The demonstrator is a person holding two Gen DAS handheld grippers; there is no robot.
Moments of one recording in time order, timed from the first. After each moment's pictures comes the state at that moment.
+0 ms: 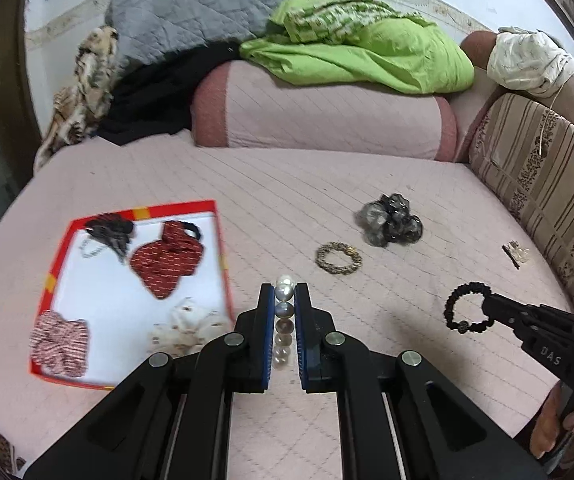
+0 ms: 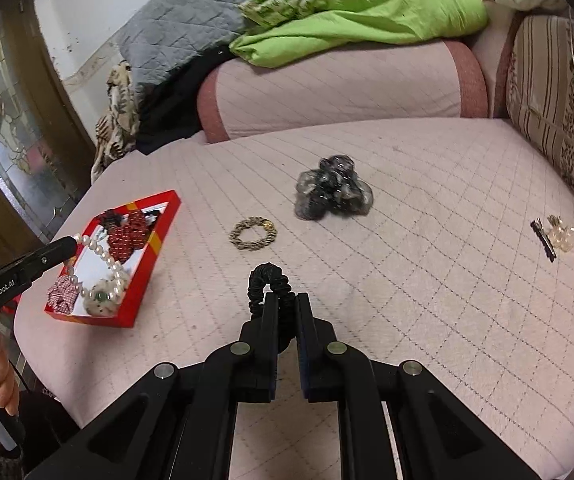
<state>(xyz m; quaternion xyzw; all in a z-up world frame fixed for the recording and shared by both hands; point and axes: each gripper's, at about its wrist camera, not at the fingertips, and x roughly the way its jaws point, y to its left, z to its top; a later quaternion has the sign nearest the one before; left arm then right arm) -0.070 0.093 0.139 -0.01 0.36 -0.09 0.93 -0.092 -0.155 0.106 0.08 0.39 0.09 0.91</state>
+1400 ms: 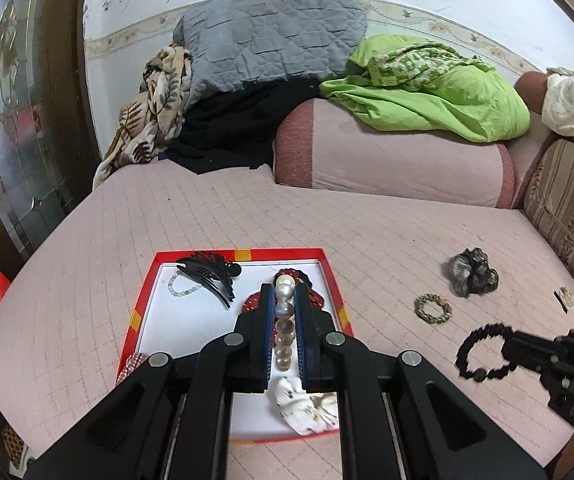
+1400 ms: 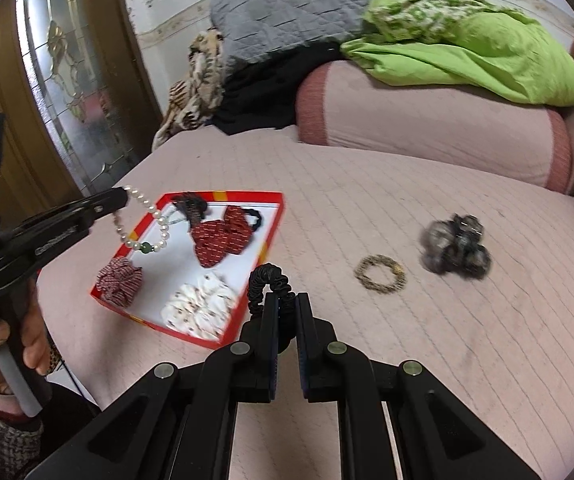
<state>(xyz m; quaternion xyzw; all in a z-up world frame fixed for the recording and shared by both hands) -0.040 0.199 0.157 -0.02 0.31 -0.01 0.95 -0.064 -0.013 0.136 -0.01 0.38 0.19 0.91</state>
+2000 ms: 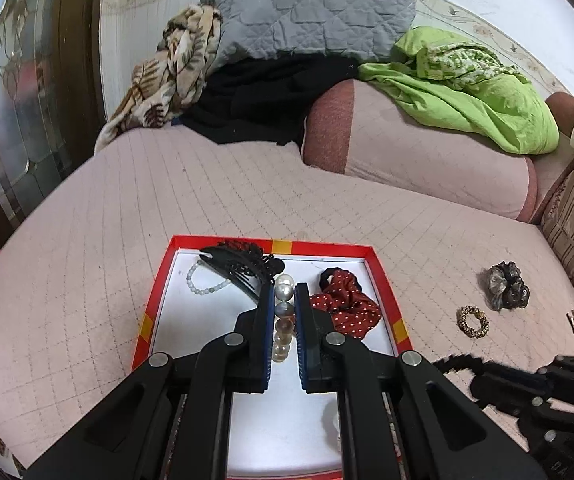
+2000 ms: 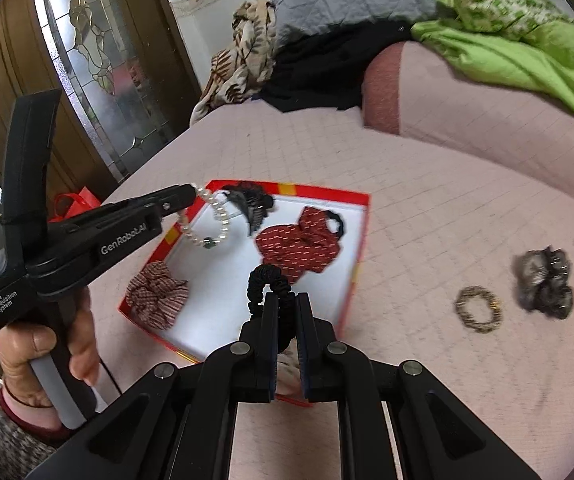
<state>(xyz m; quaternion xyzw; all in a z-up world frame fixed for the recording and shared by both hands) 0.013 0.267 0.123 -0.07 0.35 -0.01 0.94 -0.018 0.083 0.118 -0.02 0.42 0.25 0.87</state>
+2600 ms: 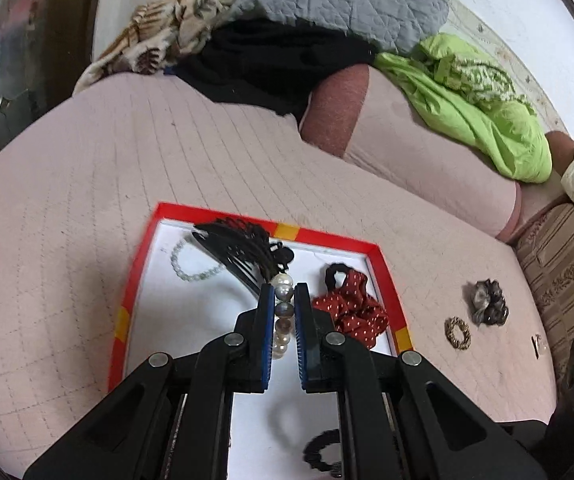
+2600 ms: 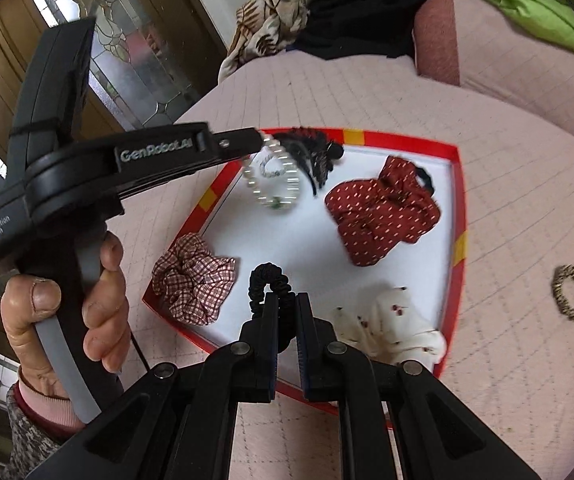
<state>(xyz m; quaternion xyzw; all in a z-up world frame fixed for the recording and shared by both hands) 0.049 0.312 0.089 -0.16 0.39 -0.06 0.90 -0.004 0.145 0.067 0.00 0.48 0.30 0.82</state>
